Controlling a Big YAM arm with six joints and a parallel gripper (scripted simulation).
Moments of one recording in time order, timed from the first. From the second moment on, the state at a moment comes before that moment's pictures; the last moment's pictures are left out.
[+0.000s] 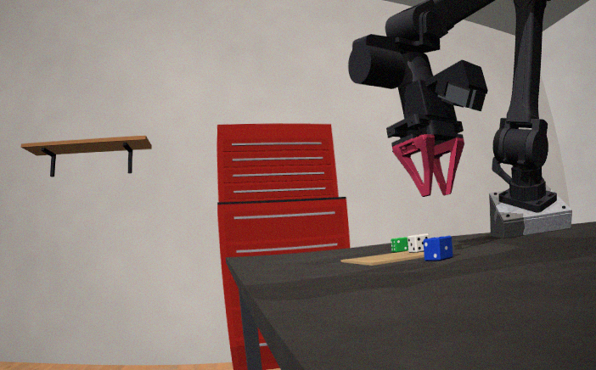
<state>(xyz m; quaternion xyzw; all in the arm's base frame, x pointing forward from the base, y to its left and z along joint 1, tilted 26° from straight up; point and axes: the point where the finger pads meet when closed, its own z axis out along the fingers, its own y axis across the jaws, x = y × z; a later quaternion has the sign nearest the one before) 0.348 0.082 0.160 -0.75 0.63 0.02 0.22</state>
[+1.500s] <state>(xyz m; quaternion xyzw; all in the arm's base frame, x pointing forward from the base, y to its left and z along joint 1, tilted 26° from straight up) 0.353 0.085 0.160 -0.75 0.63 0.01 0.22</state>
